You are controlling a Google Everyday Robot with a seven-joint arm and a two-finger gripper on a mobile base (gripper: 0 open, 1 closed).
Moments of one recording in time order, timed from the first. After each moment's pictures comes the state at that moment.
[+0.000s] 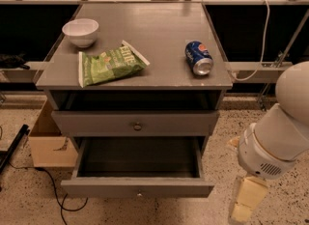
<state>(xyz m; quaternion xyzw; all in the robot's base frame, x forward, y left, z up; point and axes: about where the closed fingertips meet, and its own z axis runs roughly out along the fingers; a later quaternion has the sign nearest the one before) 0.335 -0.171 0.771 -0.60 0.79 0.13 0.07</state>
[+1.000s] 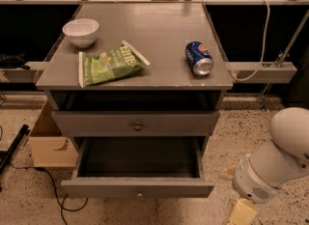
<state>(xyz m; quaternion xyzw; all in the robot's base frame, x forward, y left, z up) 0.313 -0.171 0.681 -0.55 0.80 0.23 0.06</state>
